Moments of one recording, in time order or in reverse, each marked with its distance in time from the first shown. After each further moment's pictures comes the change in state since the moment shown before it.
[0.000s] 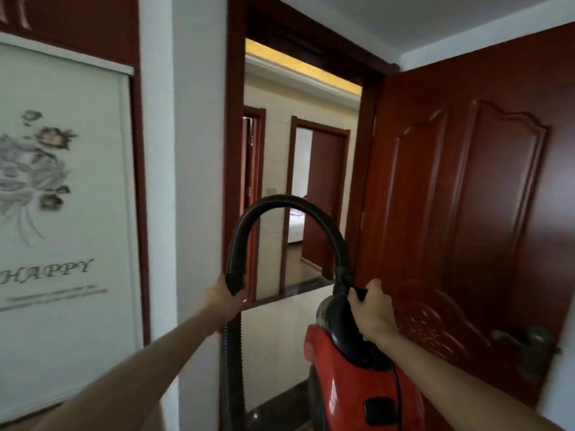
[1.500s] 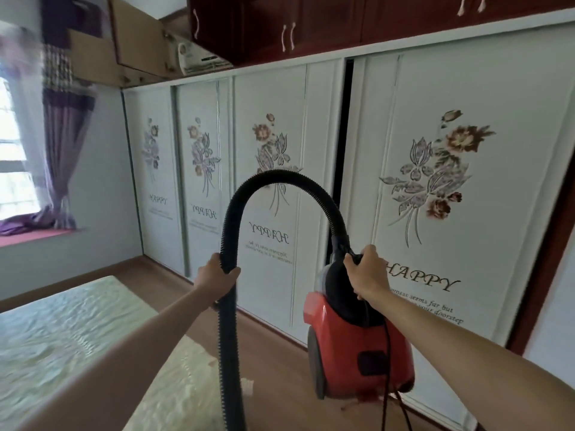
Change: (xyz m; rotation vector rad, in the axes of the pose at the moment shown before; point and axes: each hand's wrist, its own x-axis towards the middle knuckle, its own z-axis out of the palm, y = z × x) left_hand -0.021 -0.418 -0.607 0.250 0.937 -0.732; right_hand -0.199 -0.605 0.621 0.463 -0.901 -0.687
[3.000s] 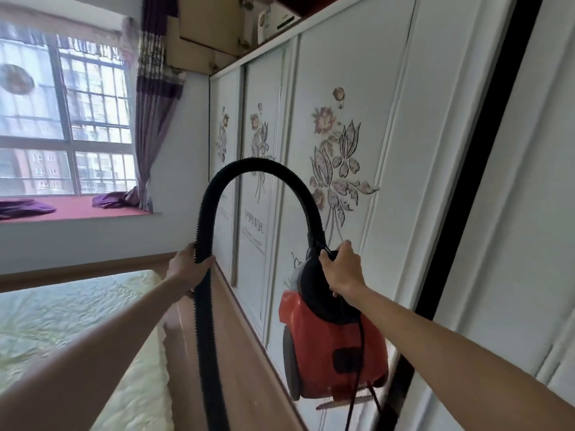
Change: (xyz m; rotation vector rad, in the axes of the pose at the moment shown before) left_hand 0.547 0.005 0.166 0.007 0.459 -0.310; right_hand 0.600 0.019 0.337 0.110 -0.451 -0.277
